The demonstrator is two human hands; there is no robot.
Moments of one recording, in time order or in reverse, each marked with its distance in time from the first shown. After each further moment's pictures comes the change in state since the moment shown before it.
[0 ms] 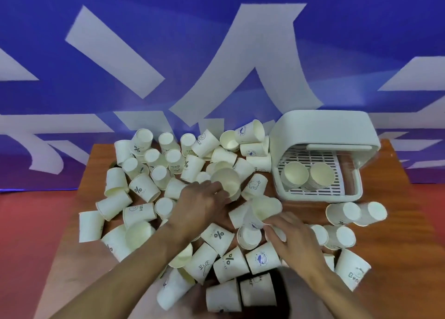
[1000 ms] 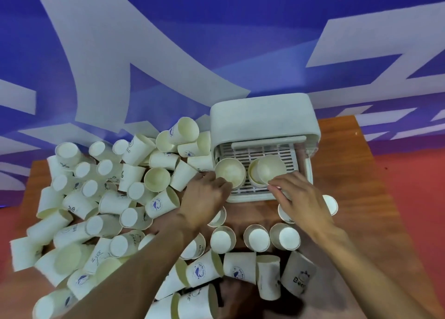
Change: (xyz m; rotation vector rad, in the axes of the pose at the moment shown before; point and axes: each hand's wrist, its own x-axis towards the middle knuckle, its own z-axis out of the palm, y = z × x) left_hand 0.151 0.130 0.100 0.190 -0.258 0.074; right_hand 0.055 0.198 -0.100 -0.069 0.159 -0.100
